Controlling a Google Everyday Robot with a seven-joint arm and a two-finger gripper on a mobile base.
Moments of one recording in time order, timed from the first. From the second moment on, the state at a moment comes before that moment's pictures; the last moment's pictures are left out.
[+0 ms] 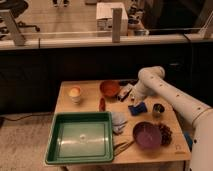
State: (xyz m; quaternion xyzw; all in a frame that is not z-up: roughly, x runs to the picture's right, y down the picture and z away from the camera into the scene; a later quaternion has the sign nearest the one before) arm 0.196 0.062 0.879 -0.24 -0.18 -0.26 0.92
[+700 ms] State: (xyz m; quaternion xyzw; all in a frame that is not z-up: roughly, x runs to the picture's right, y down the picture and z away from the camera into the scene) arm 0.222 0.086 0.879 -0.26 -0.15 -0.18 0.94
